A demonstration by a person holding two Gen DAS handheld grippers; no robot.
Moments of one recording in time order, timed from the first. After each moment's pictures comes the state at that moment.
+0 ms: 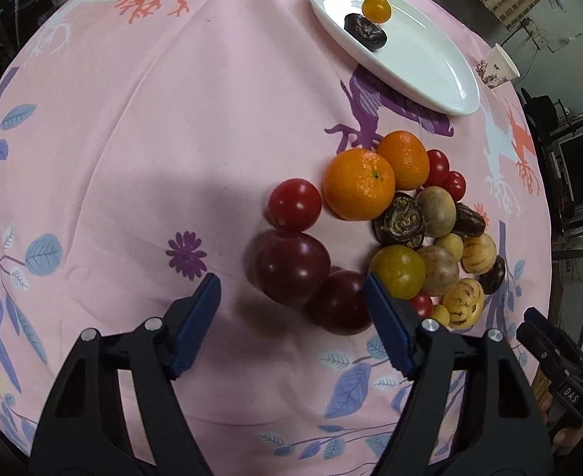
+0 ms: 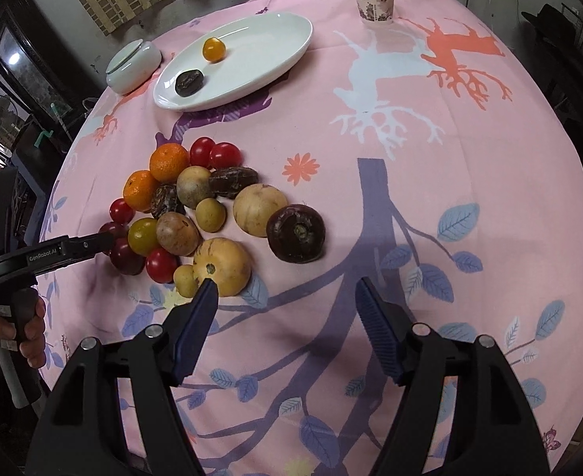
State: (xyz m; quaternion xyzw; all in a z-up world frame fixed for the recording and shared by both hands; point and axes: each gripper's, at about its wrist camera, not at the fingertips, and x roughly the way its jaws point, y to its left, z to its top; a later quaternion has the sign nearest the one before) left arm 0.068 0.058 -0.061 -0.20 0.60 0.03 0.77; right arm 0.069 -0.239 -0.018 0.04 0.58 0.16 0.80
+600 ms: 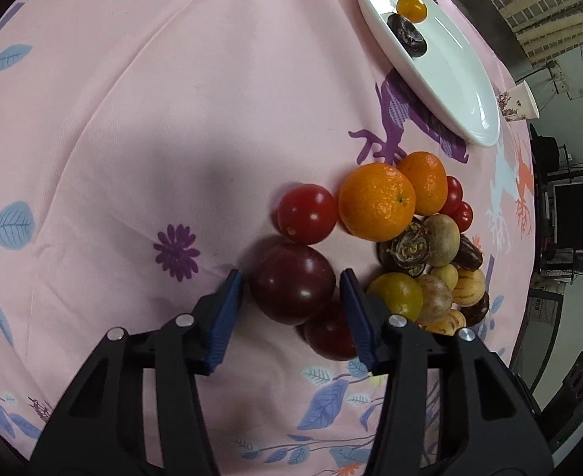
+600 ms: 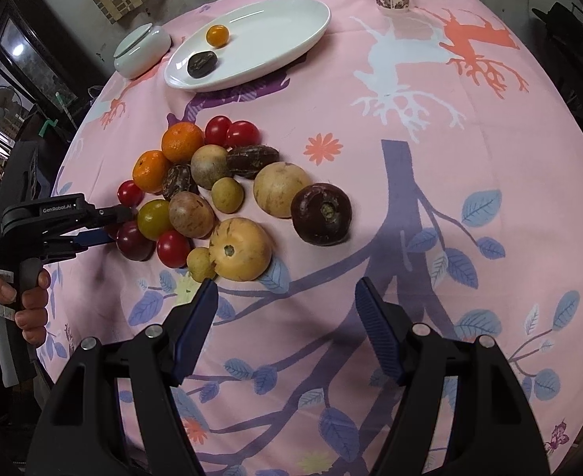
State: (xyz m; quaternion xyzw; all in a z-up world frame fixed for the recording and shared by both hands) left arm 0.080 0.068 -0.081 -0.28 0.62 0.05 0.73; right arm 0.062 -0.221 -0.023 0.03 0.59 0.18 0.79
